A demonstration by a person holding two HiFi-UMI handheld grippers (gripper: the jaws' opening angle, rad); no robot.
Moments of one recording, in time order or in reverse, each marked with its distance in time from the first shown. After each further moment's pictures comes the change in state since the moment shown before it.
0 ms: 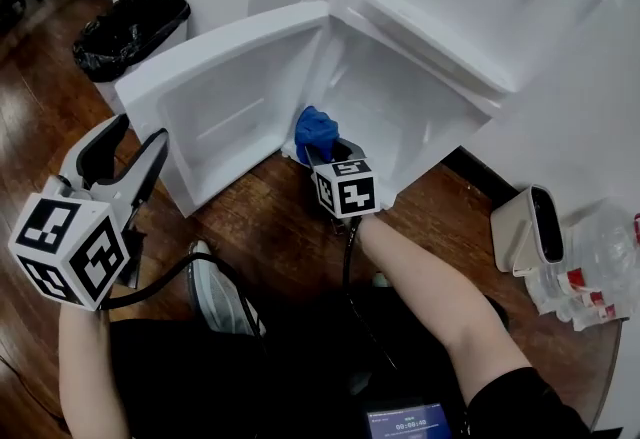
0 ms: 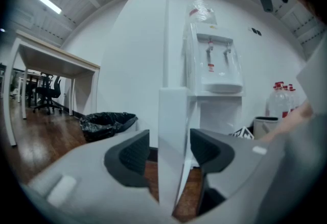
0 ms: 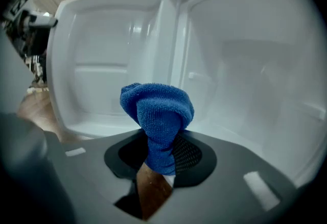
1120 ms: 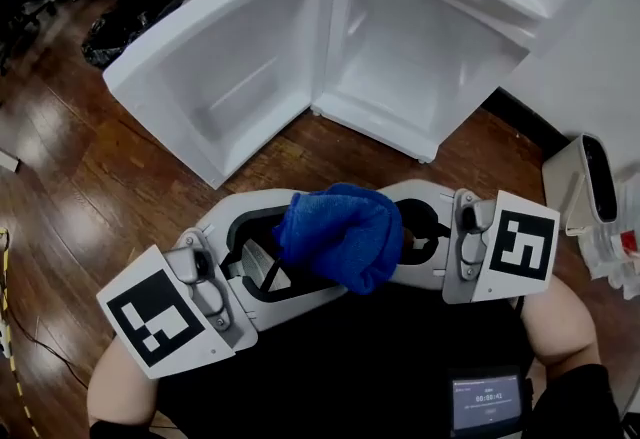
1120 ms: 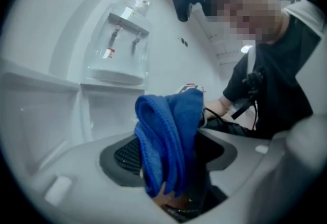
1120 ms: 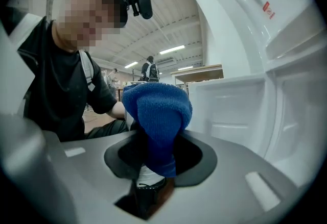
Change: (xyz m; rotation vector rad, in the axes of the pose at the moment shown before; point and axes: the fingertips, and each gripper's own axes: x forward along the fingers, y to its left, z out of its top) left arm -0.057 -0.244 -0.050 0.166 0.076 -0.939; right arm -0.284 0.160 0.071 -0.145 -0.264 1.021
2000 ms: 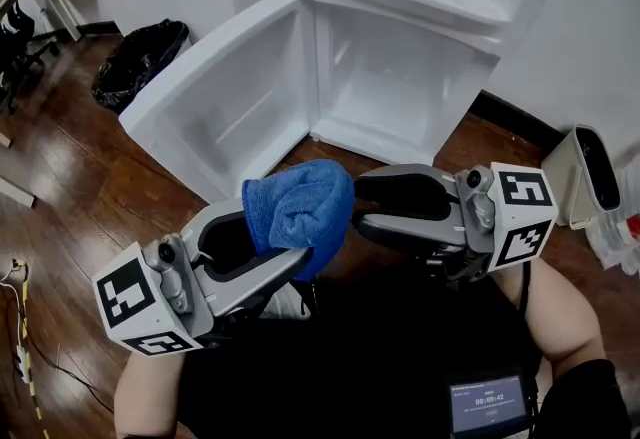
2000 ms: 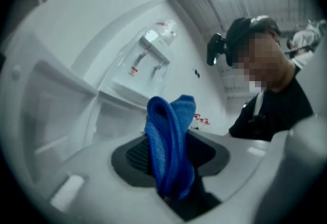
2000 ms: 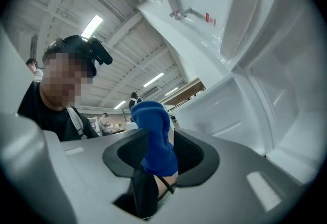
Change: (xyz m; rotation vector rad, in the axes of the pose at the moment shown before) left arm -0.030 0.023 0.051 -0.211 -0.308 0.001; right arm -0.044 -0.043 0.041 0.302 -0.355 -0.038
